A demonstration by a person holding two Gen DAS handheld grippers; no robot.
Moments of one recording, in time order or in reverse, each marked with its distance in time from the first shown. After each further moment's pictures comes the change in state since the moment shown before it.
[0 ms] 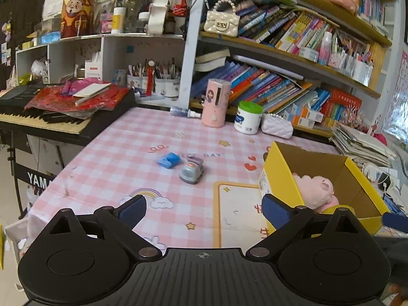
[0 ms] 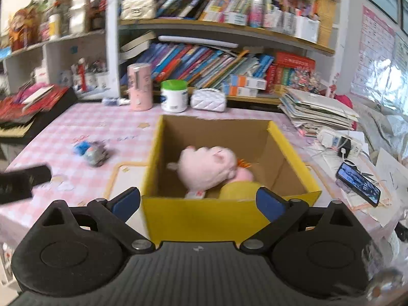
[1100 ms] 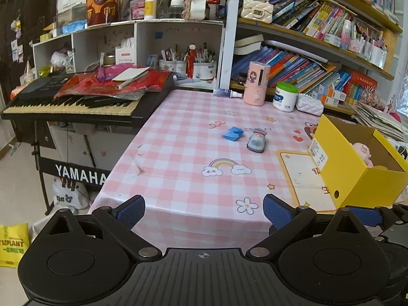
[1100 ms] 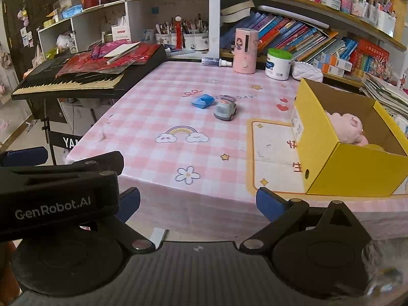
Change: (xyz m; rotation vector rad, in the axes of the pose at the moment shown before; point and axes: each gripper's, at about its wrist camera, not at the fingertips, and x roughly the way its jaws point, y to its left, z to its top) left arm -0.039 0.130 -0.027 0.043 0.083 0.051; right arm -0.031 0.191 -0.040 -0.081 0.146 0.249
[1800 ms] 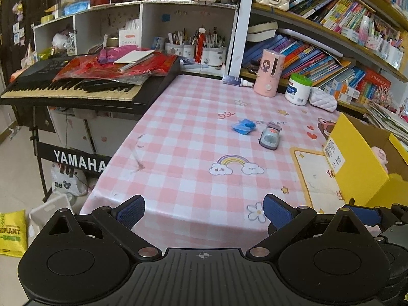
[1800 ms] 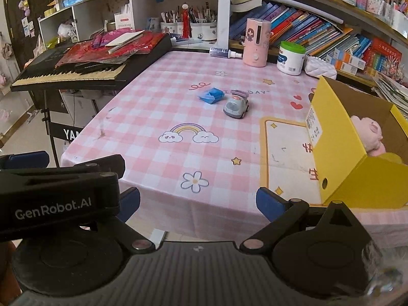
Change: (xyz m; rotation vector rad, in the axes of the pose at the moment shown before) left arm 0.050 0.010 0.017 -0.046 0.069 0.009; right arm 0.044 0.004 0.020 -0.025 0.052 0.018
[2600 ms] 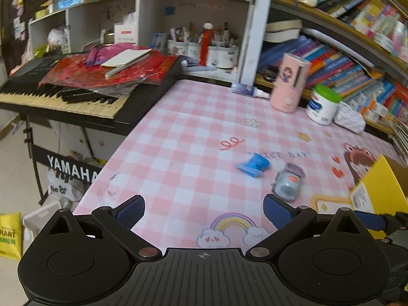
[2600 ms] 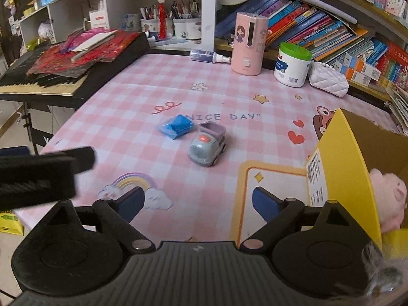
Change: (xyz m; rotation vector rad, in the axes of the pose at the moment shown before) left arm 0.111 -0.022 0.081 -0.060 0.024 0.064; right arm 0.117 -0.070 0.092 -0.015 0.031 -0.015
